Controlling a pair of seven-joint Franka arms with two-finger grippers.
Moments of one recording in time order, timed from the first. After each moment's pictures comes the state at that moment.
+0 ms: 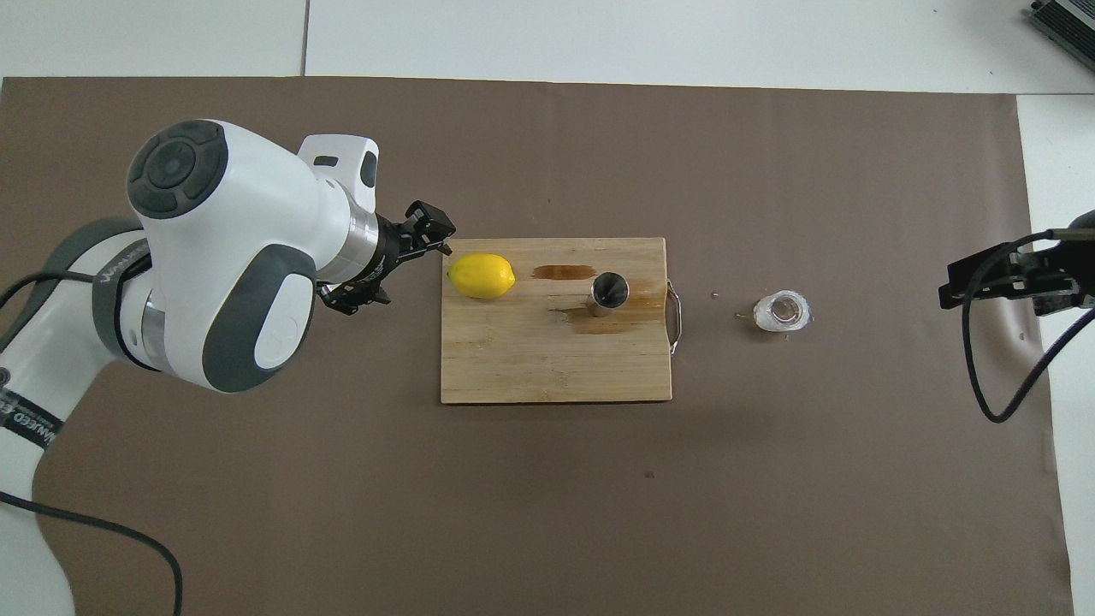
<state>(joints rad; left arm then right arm) 0.05 0.21 -0.50 -1.76 -0.11 2.05 -0.90 -0.02 0.04 -0.02 -1.54 0.04 1.46 0.04</state>
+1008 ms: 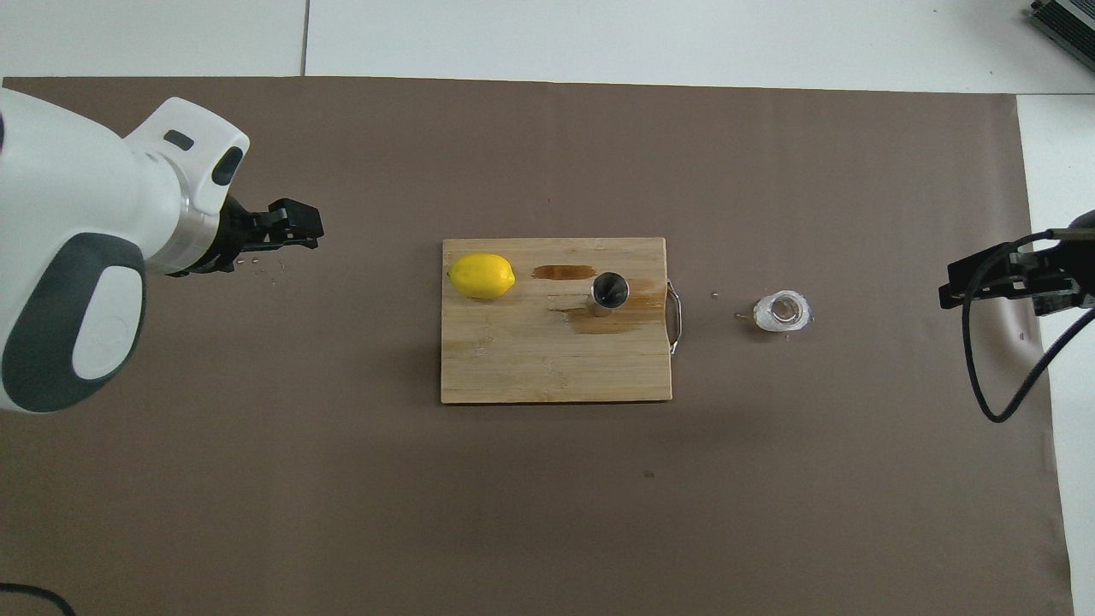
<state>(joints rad) 0.19 0.05 -0.43 -1.76 0.00 1.92 -0.44 -0.02 0.04 -0.02 -1.54 0.04 1.46 0.04</state>
